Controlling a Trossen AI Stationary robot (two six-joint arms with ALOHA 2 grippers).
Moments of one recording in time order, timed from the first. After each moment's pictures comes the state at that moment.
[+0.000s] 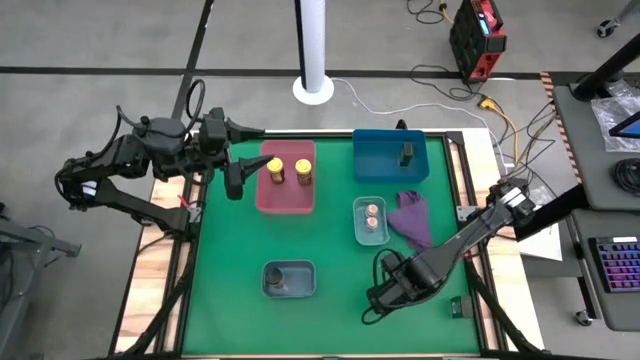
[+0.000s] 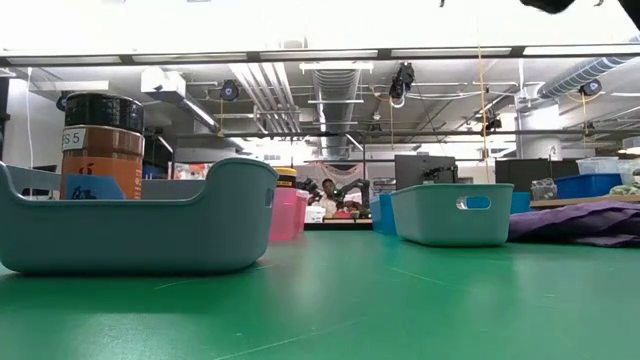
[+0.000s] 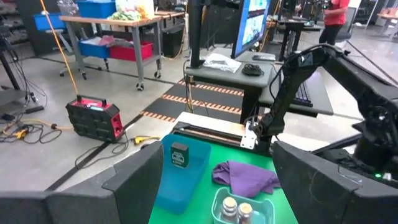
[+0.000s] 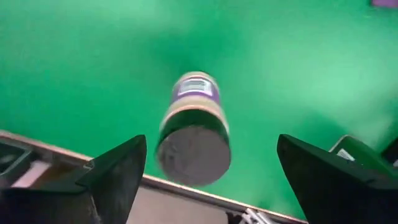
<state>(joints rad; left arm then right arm) -0.04 1.10 1.55 -0.63 -0.37 -0.12 0.59 1.80 1.52 -1.23 -0.13 1.79</state>
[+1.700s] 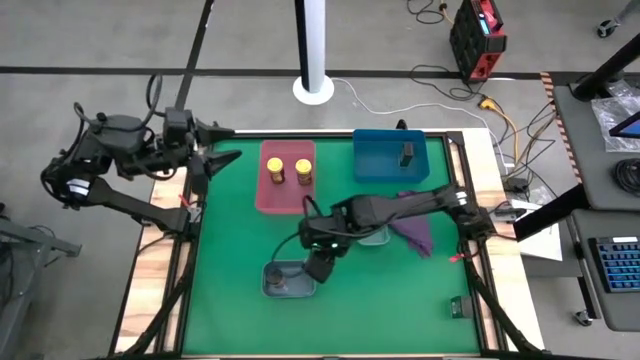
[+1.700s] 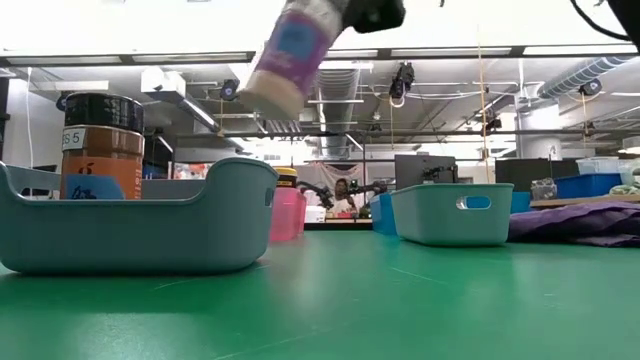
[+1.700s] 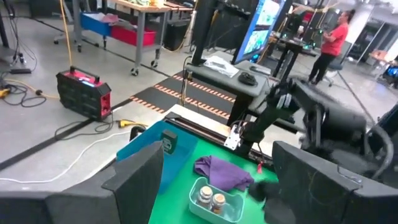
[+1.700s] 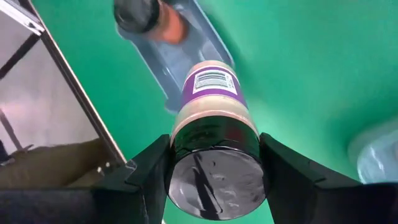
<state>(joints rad) -0.10 0.99 1.61 -0.81 -0.44 -0.35 0.22 2.16 2.27 -1.30 -0.13 0.83</state>
